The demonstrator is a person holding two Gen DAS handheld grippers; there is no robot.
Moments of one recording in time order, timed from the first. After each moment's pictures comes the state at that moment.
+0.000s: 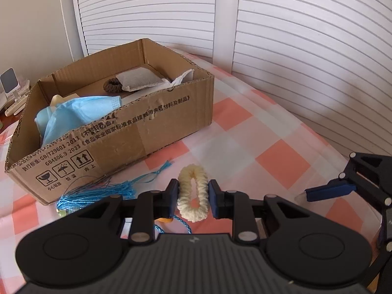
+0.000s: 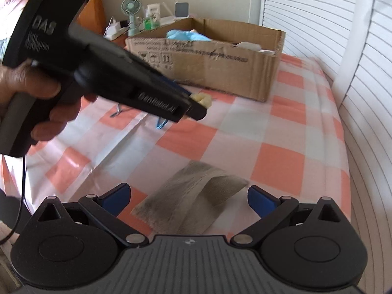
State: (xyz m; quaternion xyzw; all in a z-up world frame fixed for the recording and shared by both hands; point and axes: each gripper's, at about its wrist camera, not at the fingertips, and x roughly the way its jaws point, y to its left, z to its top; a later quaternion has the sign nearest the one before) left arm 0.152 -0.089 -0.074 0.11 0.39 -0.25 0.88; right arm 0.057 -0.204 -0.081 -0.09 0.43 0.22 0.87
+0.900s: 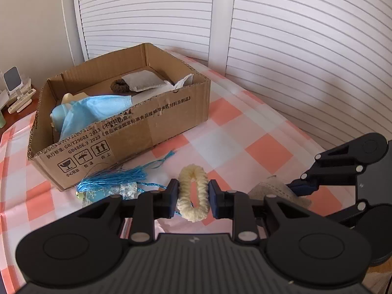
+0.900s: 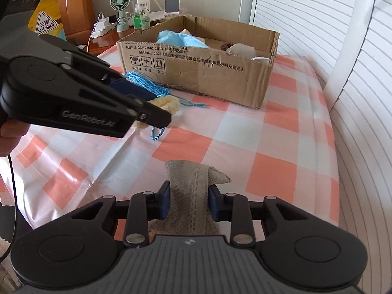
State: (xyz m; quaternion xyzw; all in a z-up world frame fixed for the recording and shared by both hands) left arm 0.128 -0.063 -0.050 0.11 0.39 -0.27 0.87; right arm 0.068 -0.196 -0.063 -0.10 0.44 0.19 0.87
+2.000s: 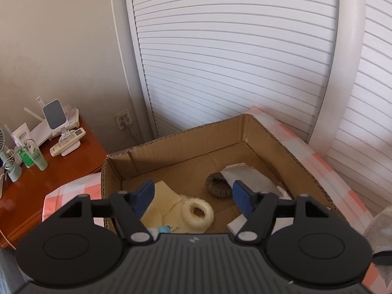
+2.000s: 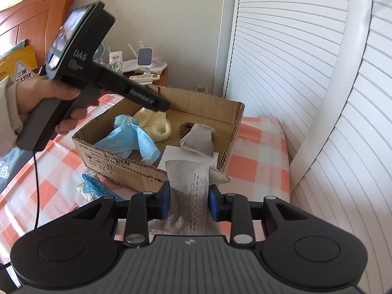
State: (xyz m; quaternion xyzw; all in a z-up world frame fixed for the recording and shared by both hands) left arm 0.318 -0.044 0.003 0.09 0.34 -0.15 0.92; right arm 0.170 -0.213 0.020 -0.09 0.36 0.16 0.91
